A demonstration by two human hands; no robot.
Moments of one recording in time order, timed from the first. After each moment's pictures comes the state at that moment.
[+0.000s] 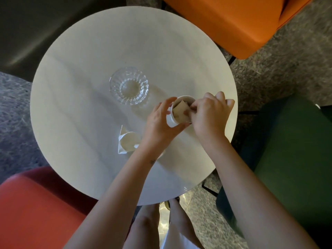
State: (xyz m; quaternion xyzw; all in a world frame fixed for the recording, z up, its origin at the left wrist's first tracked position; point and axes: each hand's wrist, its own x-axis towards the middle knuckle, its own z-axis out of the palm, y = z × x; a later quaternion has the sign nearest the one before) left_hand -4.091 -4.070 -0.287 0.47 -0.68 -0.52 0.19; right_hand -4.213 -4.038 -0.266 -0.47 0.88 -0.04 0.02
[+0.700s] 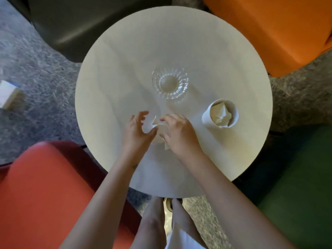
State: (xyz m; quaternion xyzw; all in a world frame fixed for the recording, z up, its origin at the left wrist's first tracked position) left_hand -3.974 -4.070 -0.302 0.66 -0.59 -0.43 0.17; right_hand -4.098 -4.047 -0.282 -0.63 0.70 -0.13 0.30
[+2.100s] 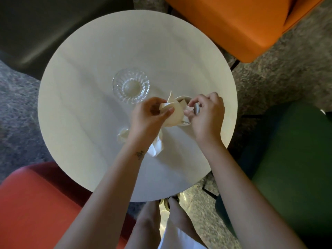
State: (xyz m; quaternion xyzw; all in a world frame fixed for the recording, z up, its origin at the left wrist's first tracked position) left_hand -4.088 -4.084 -0.248 0.57 -0.54 -0.58 0.21; right_hand -4.211 -4.030 -0.260 -0.42 0.85 -0.26 0.16
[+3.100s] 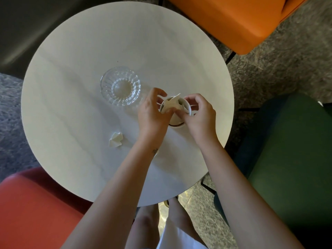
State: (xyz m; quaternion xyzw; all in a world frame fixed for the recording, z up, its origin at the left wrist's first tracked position) left_hand -4.122 -4.085 -0.276 0.58 -0.62 -0.48 0.23; right_hand -4.220 -4.033 -0.273 -0.31 0.82 -0.37 0.31
